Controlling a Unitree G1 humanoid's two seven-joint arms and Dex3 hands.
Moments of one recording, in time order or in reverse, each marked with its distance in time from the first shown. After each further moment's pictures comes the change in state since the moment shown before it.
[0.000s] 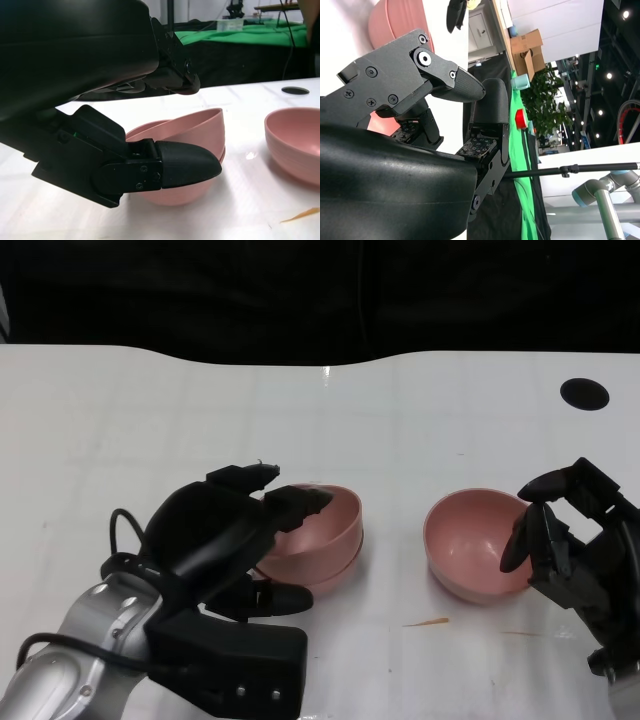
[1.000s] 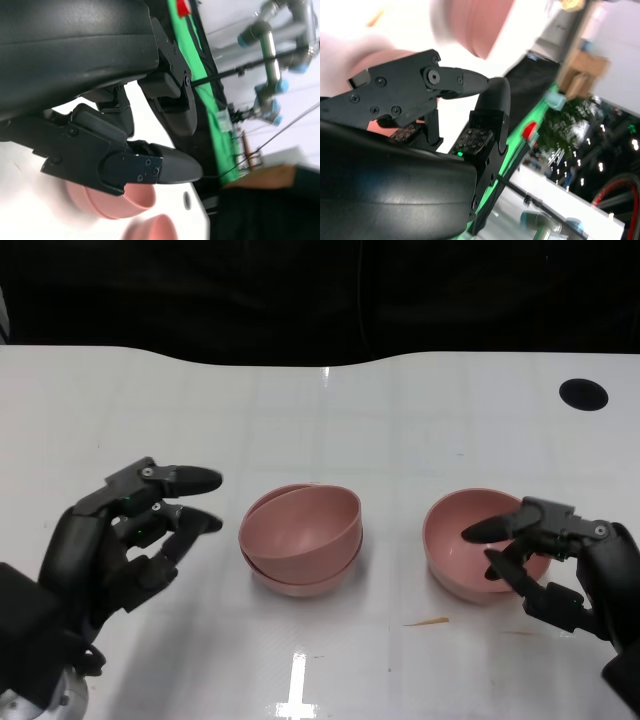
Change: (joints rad) left arm 0.180 -0.231 0.430 0.160 -1.041 -0.163 -0.175; right arm 0.008 -0.180 0.124 0.149 -0.576 -0.459 -0.194
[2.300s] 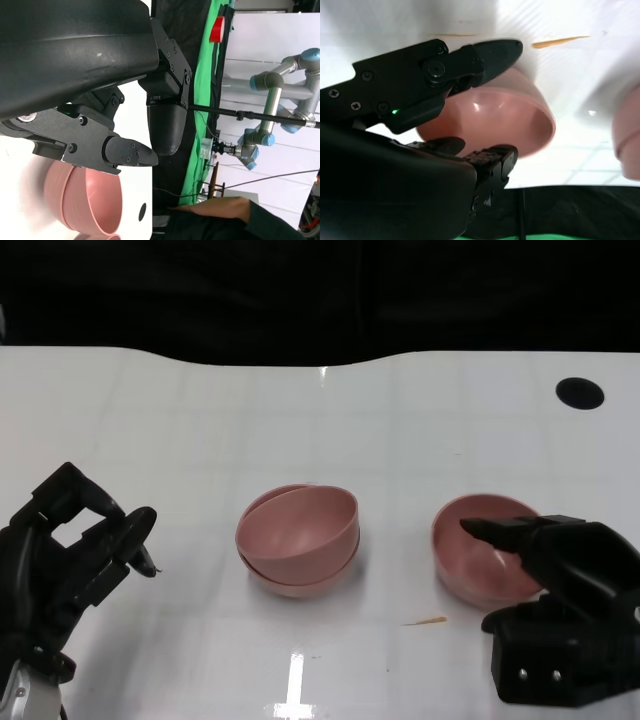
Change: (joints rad) left arm -0.040 -0.078 0.189 0.092 -0.167 0.119 -0.096; right arm -0.179 -0.250 0.314 -0.065 -0.580 0.530 -0.021
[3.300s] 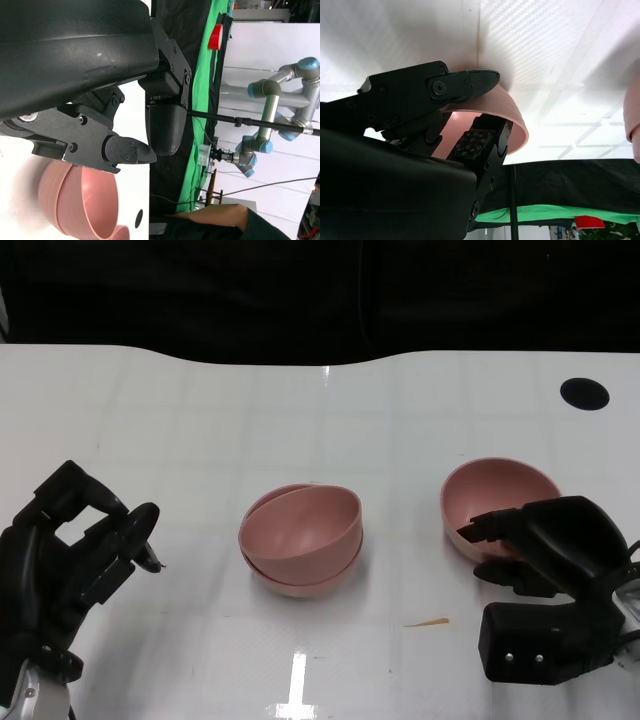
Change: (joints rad) left arm 0.003 -0.029 0.012 -0.023 0.026 0.000 0.019; right arm -0.179 0.021 0.123 0.391 0.016 -0.199 -0.360
